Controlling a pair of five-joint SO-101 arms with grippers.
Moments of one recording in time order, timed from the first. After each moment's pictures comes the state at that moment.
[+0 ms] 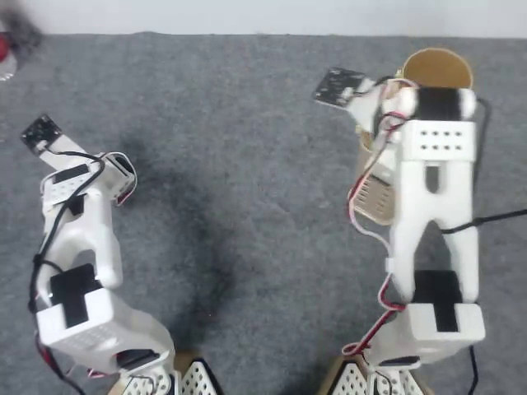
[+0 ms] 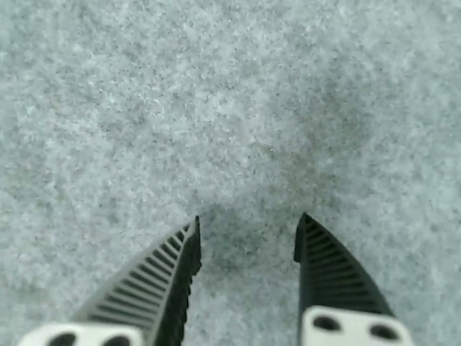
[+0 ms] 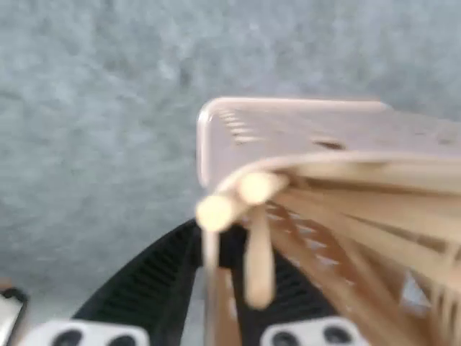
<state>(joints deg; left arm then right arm) -28.3 7.3 29.8 42.9 32.0 -7.3 4.1 -19.7 100.7 56.9</state>
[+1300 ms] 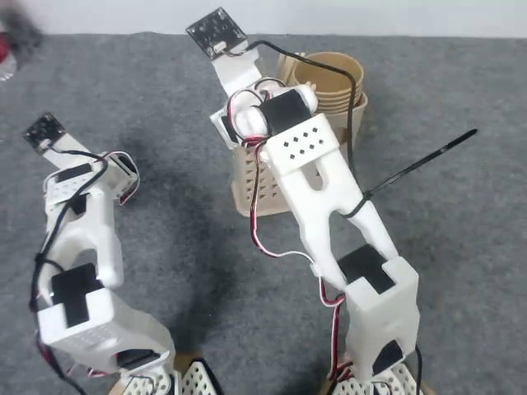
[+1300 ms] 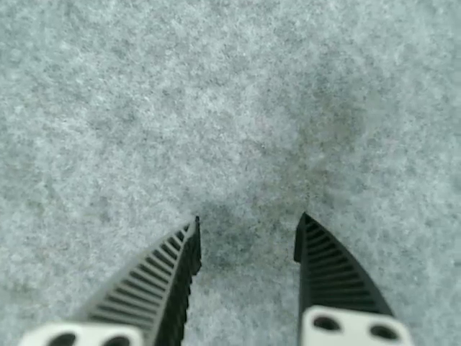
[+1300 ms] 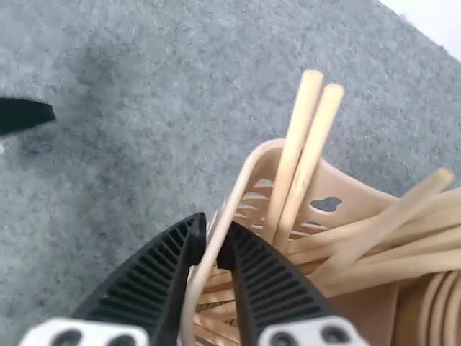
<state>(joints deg) -27.5 7.3 29.8 42.9 32.0 -35.5 21.3 -39.6 76.4 5.9</state>
